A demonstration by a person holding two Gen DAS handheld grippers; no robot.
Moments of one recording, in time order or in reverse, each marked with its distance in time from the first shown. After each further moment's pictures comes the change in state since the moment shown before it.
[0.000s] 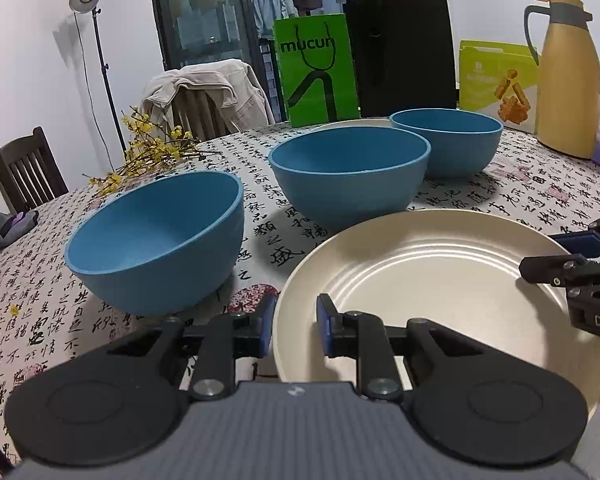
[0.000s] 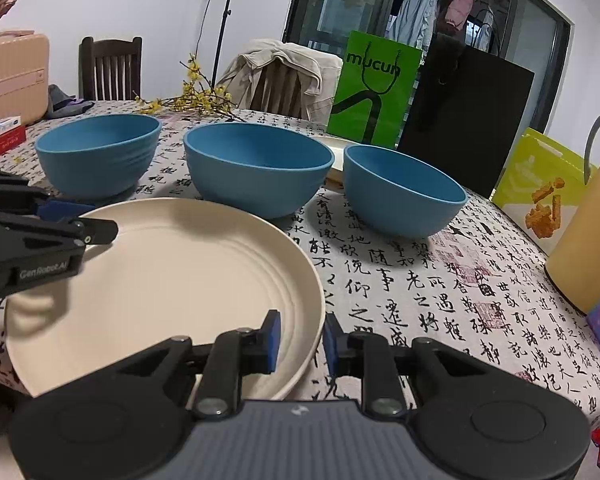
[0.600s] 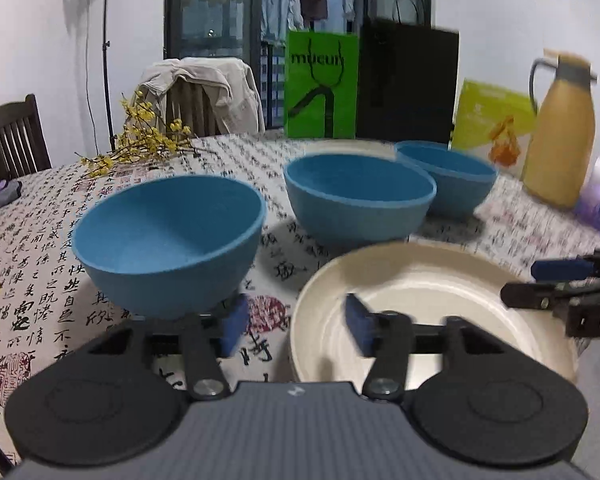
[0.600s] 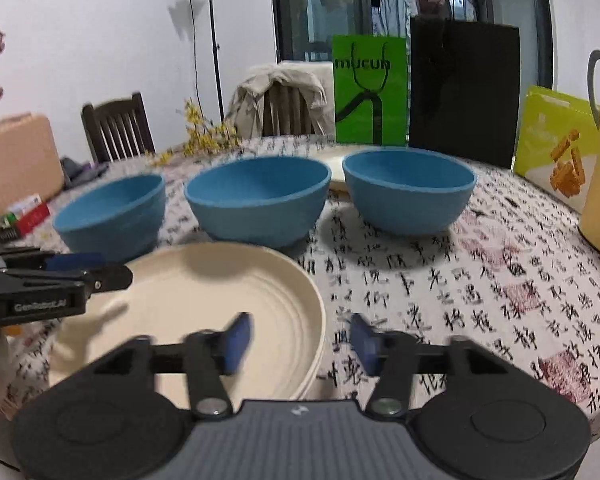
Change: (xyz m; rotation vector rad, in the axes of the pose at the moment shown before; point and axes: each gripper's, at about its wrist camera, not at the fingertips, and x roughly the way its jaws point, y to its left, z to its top) left arm -0.012 0.041 0.005 -0.155 -0.037 -0.119; right arm -0.003 -0.036 0.003 0.207 -0.063 0.170
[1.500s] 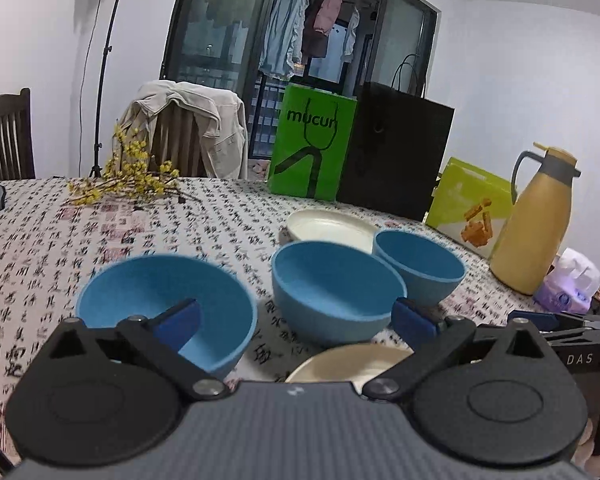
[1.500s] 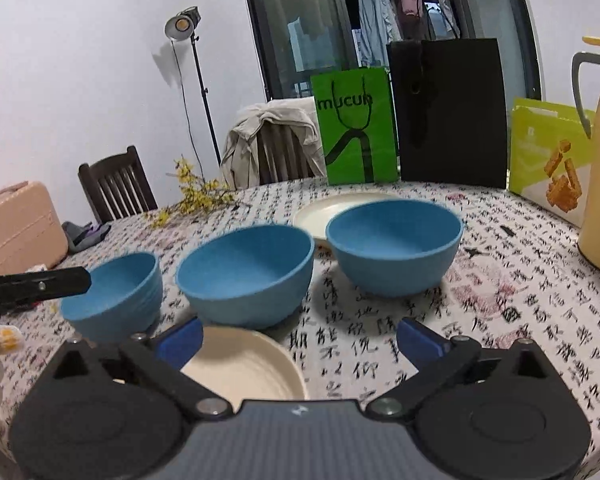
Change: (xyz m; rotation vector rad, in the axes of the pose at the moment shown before) left arm -0.022 0.020 0.066 -0.116 -0.084 -0.115; right arm -0.006 -0.028 0.043 0.116 -0.090 0.038
